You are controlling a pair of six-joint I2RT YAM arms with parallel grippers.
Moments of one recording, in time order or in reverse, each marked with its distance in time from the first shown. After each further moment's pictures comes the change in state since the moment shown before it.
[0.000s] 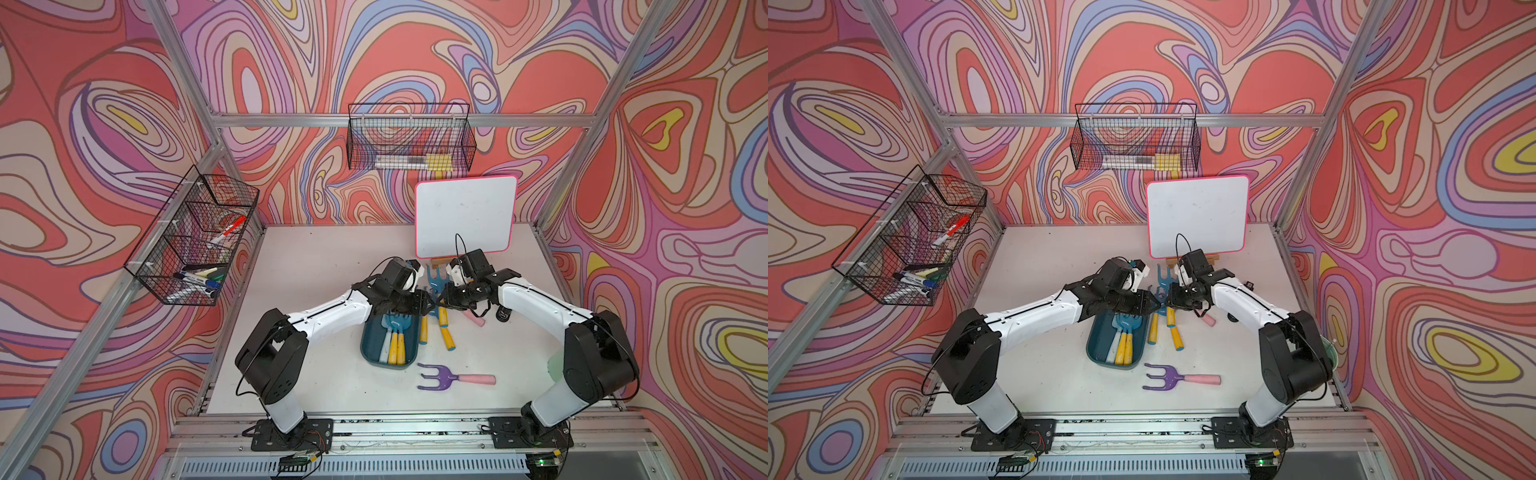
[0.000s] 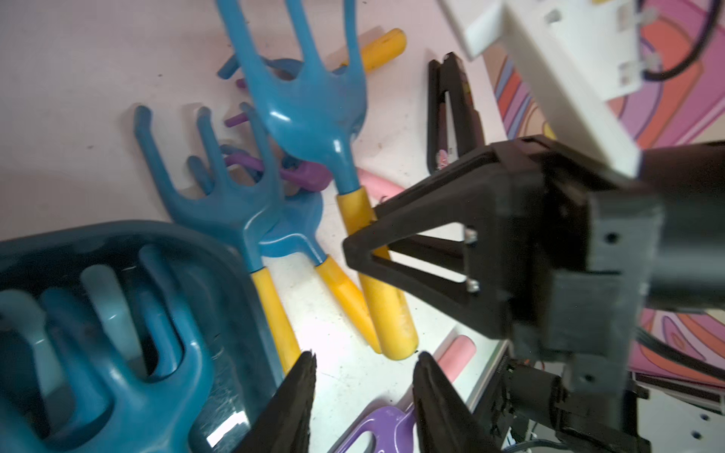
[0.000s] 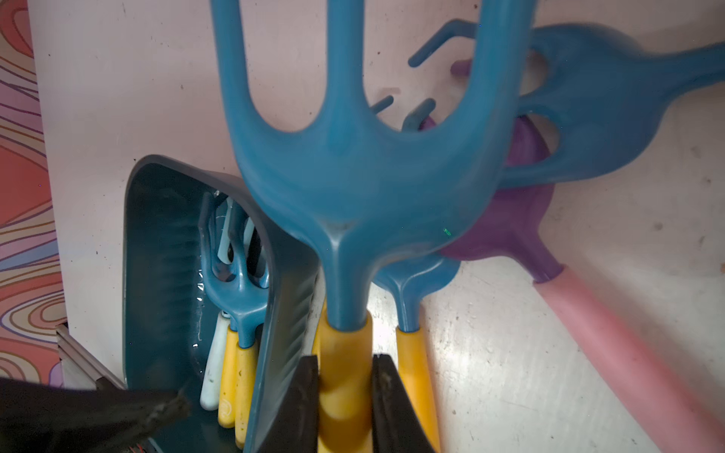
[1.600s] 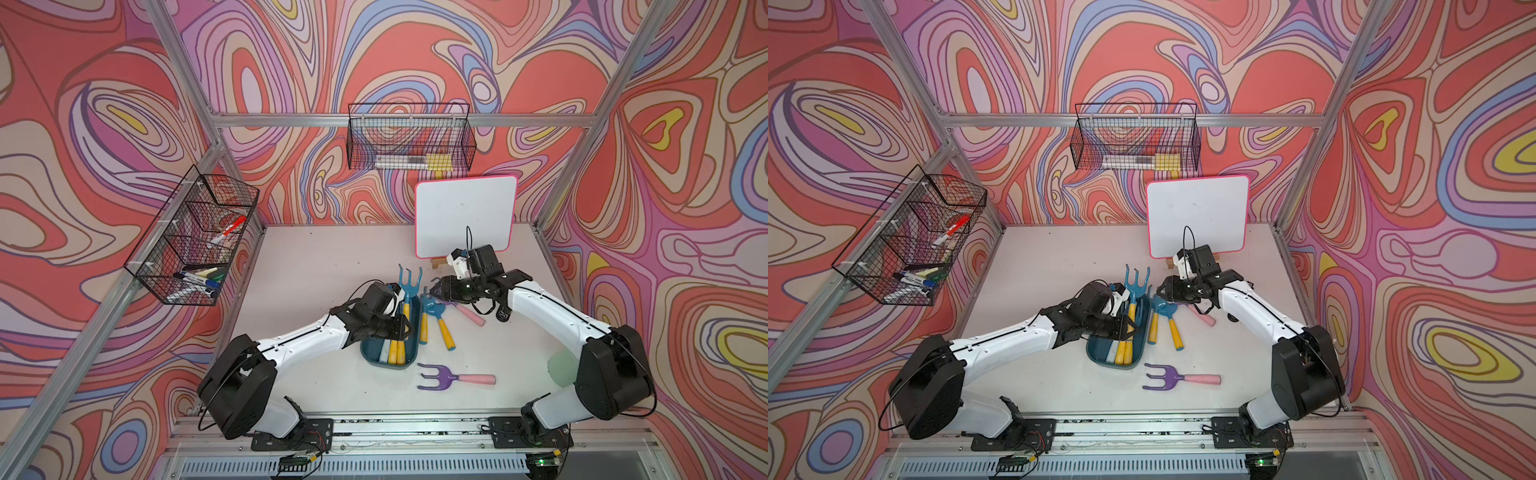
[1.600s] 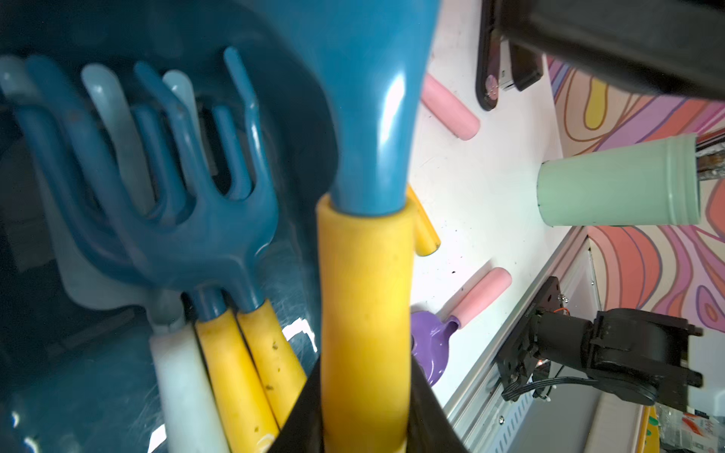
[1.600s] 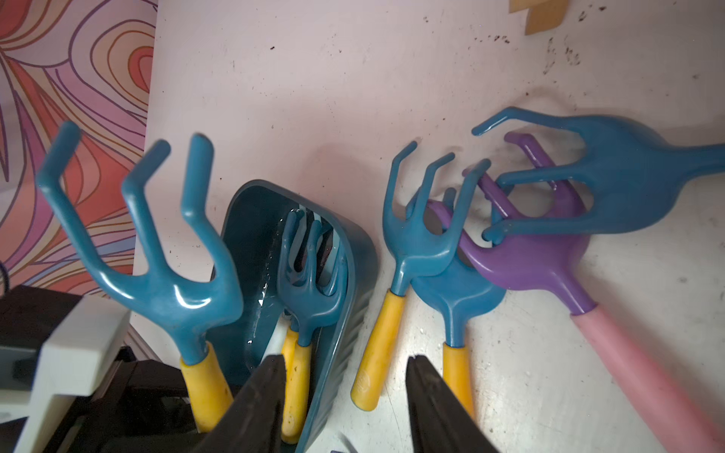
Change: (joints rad) left arm -0.003 -0.257 -0.352 -0.032 -0.071 -0.034; right arm -0.002 -0.099 -0.011 0.070 -0.058 -0.001
